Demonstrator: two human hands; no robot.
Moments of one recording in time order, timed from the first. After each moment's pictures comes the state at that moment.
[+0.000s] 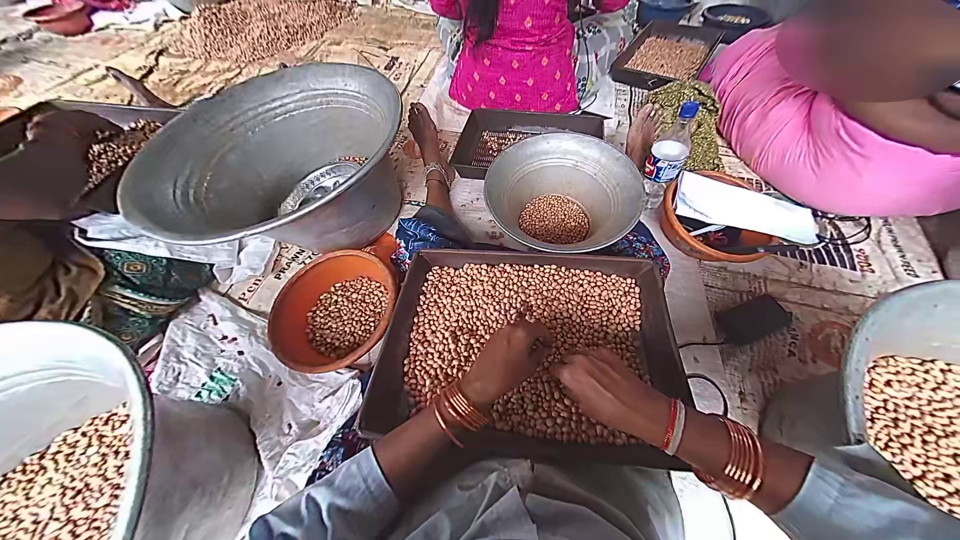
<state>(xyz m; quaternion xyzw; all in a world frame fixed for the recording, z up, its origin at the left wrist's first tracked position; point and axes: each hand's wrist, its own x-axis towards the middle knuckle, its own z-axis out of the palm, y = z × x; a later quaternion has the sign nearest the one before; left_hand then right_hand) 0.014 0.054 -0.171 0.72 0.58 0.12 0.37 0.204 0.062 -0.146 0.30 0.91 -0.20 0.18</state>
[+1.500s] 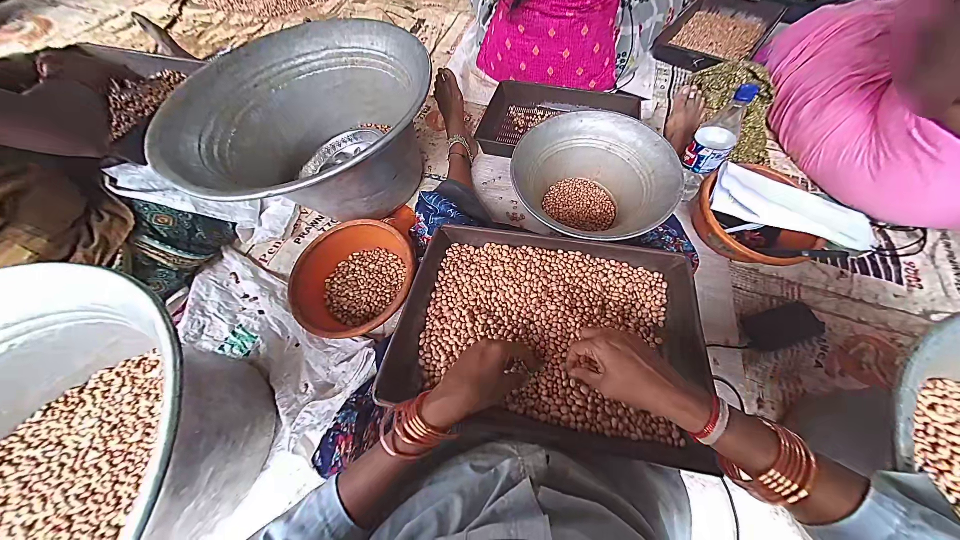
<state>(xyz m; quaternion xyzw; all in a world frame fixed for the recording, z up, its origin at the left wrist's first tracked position) -0.033 0.000 -0.171 0.68 0.59 0.09 0.43 0.201 0.078 -0.136 0.34 0.88 -0.31 0.12</state>
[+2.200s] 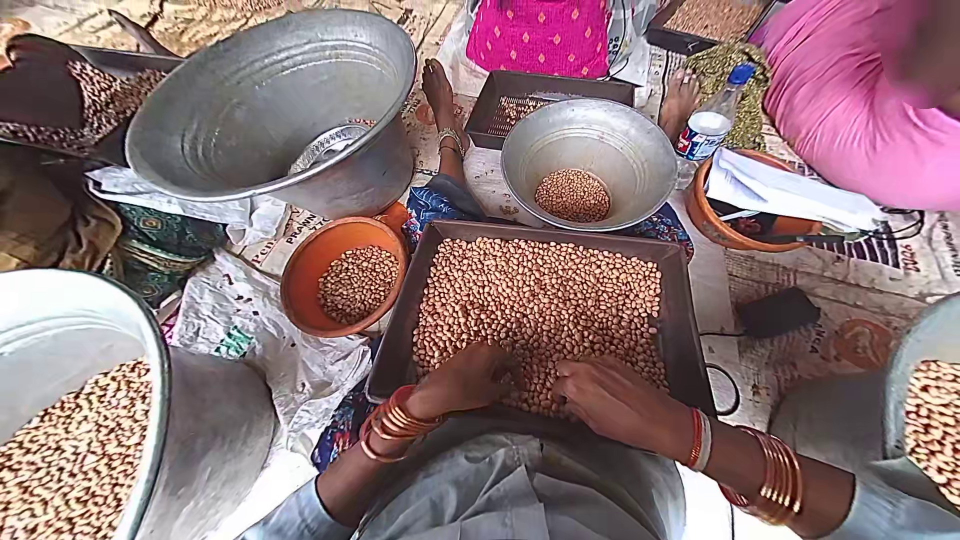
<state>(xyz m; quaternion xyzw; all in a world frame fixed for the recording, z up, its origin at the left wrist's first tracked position) -0.045 -0.003 -0.176 0.69 0.53 0.04 0.50 0.205 0.043 -0.148 0.18 0.94 -0.25 0.13</state>
